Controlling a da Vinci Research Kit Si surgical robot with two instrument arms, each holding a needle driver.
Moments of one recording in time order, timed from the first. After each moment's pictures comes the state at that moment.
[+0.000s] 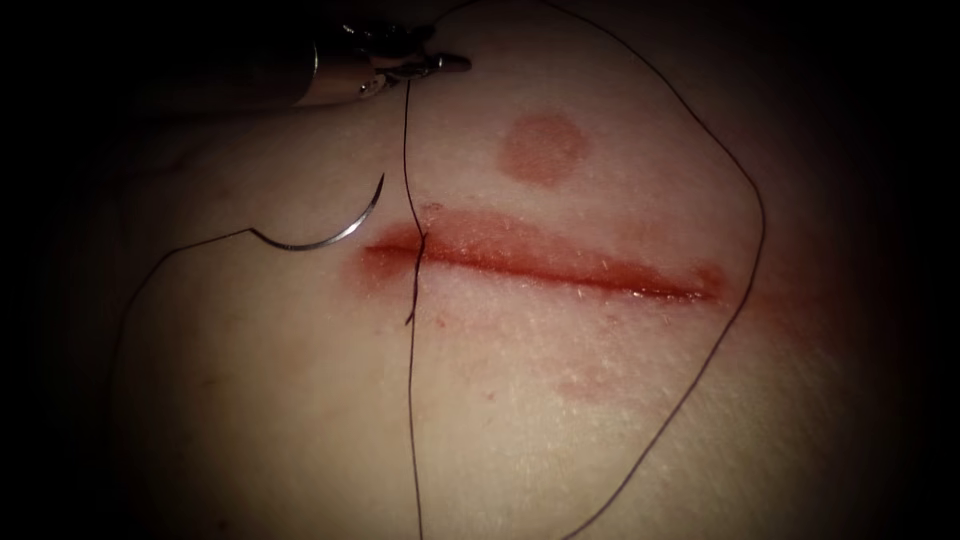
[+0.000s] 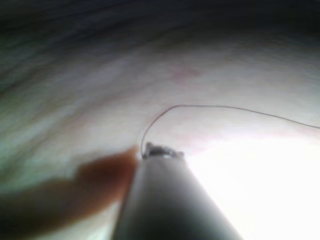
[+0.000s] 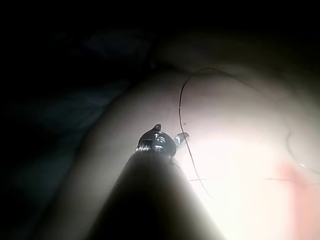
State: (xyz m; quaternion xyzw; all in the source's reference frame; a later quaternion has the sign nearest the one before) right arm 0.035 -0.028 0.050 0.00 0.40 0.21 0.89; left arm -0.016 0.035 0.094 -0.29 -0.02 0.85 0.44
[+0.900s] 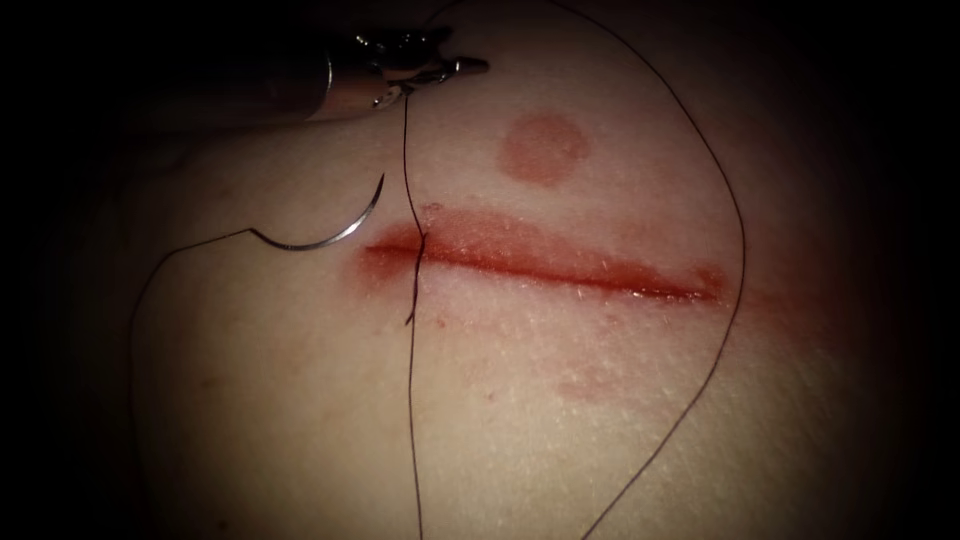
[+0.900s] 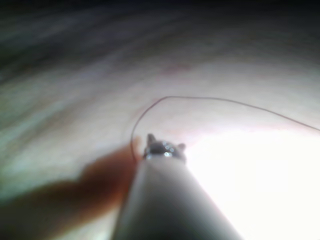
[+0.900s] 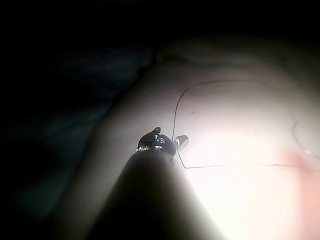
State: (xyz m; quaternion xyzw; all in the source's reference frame) right arm 0.032 -0.029 0.049 -0.01 0.38 0.21 0.90; left arm -0.018 0.034 0.094 -0.33 0.00 0.84 0.43
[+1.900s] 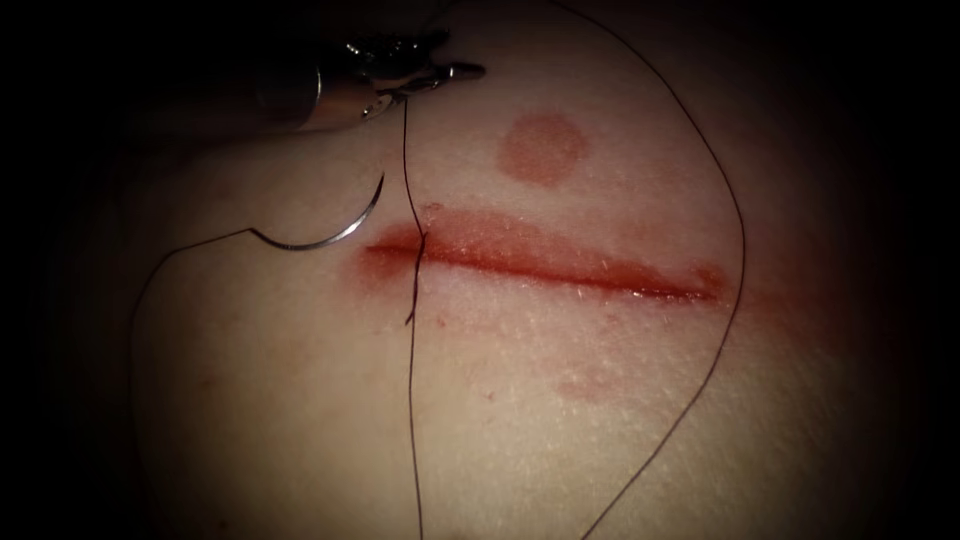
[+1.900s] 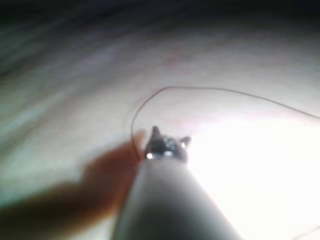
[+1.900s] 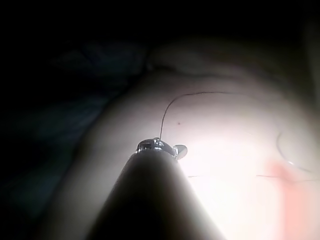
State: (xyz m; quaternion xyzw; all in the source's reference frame) right arm 0.033 -0.027 0.049 -0.04 0.36 0.20 0.91; left arm -0.018 0.033 0.093 -0.40 -0.03 0.82 0.40
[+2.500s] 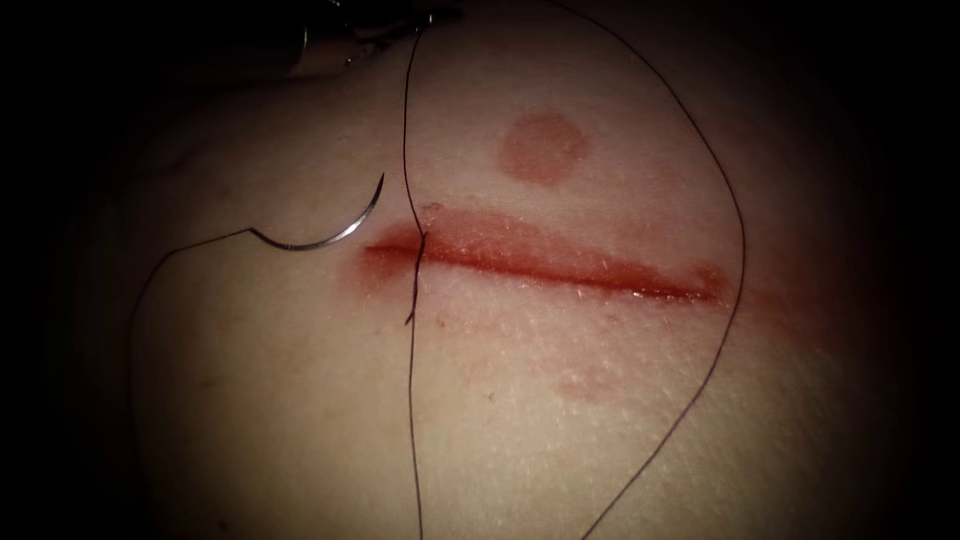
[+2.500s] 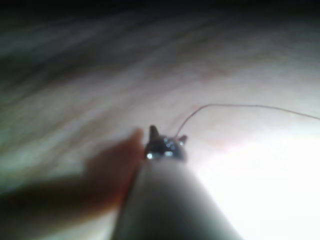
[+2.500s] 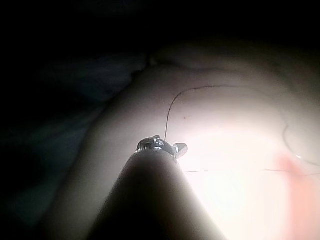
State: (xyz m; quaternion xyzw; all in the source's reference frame) right arm 0.032 -0.028 0.048 -0.03 0.36 0.21 0.91; left arm -0.015 0.039 0.100 -0.33 0.04 0.84 0.43
